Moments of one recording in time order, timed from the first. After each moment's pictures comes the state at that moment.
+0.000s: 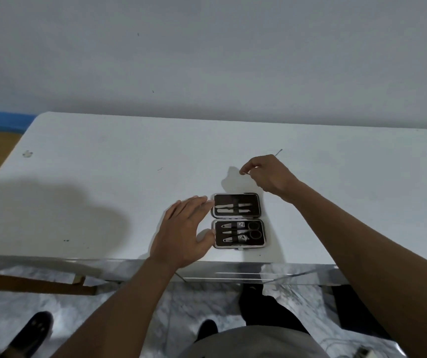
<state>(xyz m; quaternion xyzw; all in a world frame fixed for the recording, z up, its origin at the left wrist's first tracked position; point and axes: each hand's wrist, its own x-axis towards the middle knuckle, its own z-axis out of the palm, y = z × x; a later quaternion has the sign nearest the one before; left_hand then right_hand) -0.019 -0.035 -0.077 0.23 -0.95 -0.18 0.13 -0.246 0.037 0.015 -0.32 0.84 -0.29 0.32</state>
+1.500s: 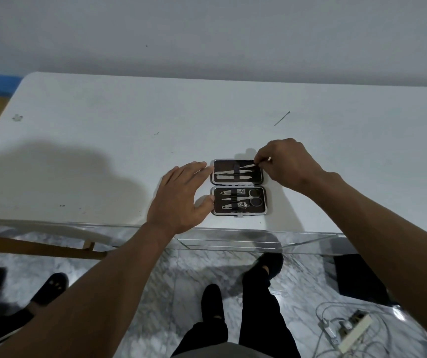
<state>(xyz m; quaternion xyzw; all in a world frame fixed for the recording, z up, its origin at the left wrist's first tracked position) -0.021 -0.035 -0.080 0.23 -0.95 -0.18 0.14 -0.243 0.084 -0.005 -0.53 0.83 -0.09 0.14</state>
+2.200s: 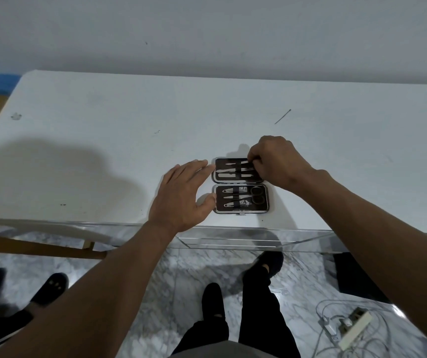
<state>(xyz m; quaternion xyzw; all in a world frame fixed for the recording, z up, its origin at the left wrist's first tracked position) -0.021 -0.035 -0.080 0.23 -0.95 -0.18 0.14 -0.230 0.070 -0.012 -0.54 0.83 -0.08 0.12</state>
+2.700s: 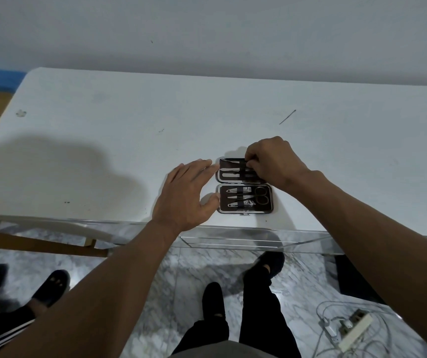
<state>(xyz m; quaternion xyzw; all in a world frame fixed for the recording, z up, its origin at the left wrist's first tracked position) -0.021 -0.035 -0.079 0.23 -0.95 -0.18 0.13 -0.224 0.058 -0.019 -0.52 0.83 -0.09 0.15</state>
